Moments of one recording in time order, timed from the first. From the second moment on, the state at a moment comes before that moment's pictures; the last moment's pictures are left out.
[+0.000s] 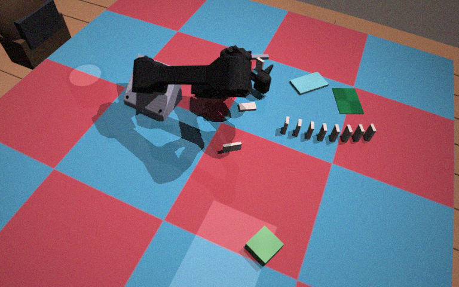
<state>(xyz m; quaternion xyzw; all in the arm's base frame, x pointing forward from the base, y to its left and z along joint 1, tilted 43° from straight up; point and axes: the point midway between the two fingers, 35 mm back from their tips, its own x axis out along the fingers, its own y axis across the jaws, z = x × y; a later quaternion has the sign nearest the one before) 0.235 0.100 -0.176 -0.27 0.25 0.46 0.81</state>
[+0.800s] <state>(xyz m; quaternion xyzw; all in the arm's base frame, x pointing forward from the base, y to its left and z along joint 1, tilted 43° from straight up) 0.258 0.172 -0.193 -0.26 0.40 0.45 0.76</state>
